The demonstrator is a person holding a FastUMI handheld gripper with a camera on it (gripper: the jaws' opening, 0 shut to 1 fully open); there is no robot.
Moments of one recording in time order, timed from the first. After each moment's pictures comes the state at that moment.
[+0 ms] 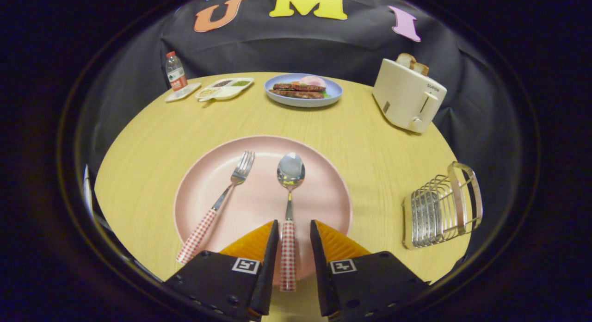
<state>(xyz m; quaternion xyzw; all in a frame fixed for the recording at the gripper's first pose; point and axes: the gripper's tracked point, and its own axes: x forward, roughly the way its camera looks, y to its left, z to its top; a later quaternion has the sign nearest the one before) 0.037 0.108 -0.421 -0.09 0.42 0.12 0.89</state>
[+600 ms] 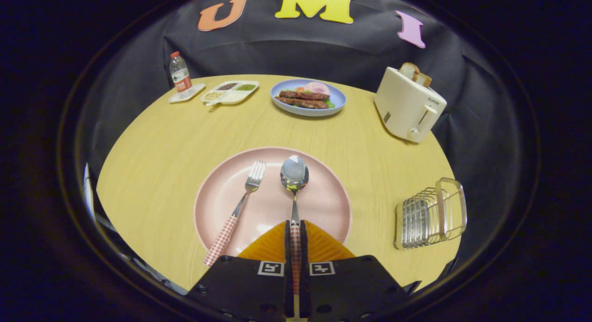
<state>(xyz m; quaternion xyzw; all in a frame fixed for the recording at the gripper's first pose) 0.029 0.115 -0.376 -0.11 0.42 0.11 0.89</state>
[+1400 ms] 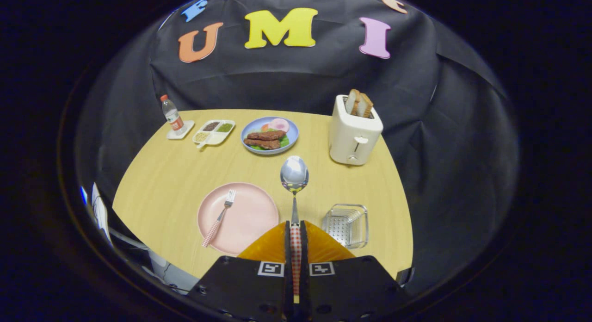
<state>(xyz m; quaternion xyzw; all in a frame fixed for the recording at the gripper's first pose) 0.017 -0.010 -0.238 -0.07 0.40 0.09 0.91</state>
